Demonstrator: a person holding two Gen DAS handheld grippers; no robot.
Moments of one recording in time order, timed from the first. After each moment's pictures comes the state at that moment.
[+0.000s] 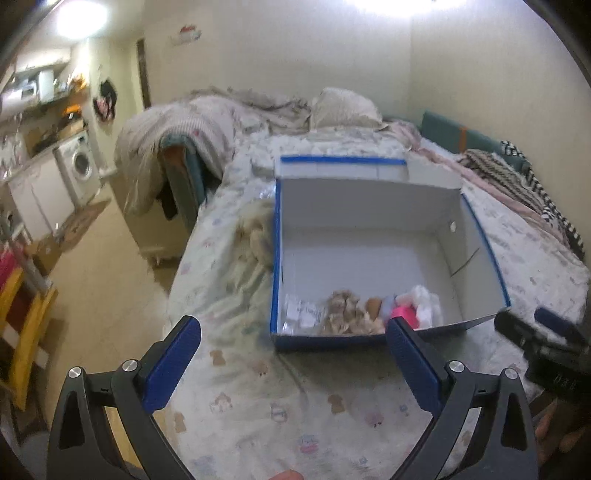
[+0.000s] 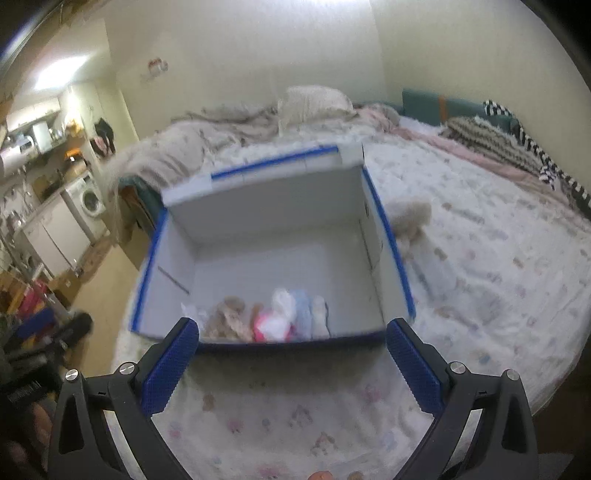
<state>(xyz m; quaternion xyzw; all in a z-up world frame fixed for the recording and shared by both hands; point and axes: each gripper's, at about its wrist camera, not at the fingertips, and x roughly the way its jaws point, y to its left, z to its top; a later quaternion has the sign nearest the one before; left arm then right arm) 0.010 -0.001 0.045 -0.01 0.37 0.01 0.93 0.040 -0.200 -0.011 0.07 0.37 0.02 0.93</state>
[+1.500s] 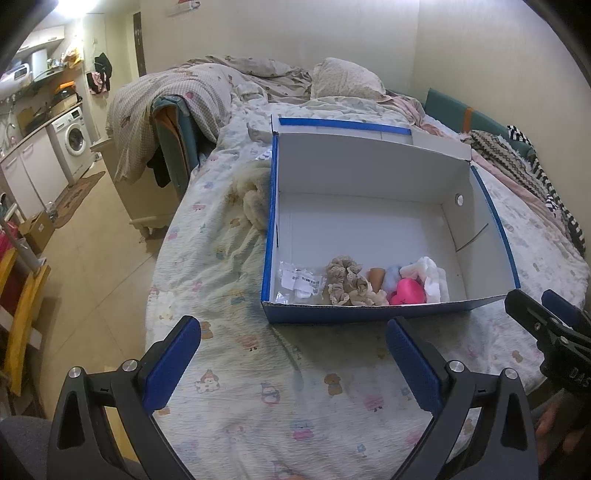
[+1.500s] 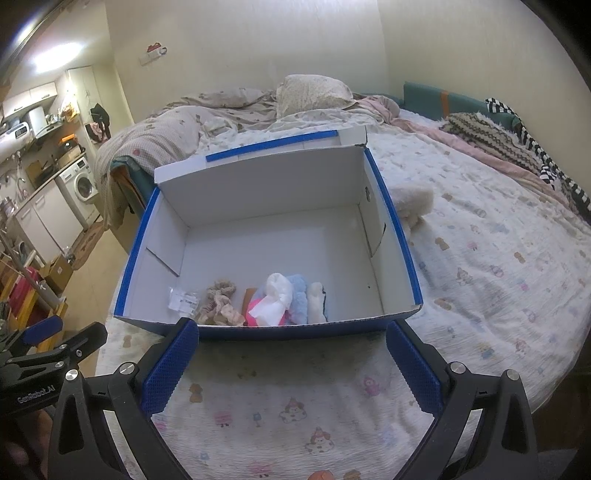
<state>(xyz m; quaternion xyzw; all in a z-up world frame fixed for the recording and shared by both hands) 0.023 -0.002 0.016 -0.02 0.42 0.00 0.91 0.041 -0.193 -0.021 0.05 0.38 0.01 0.92</state>
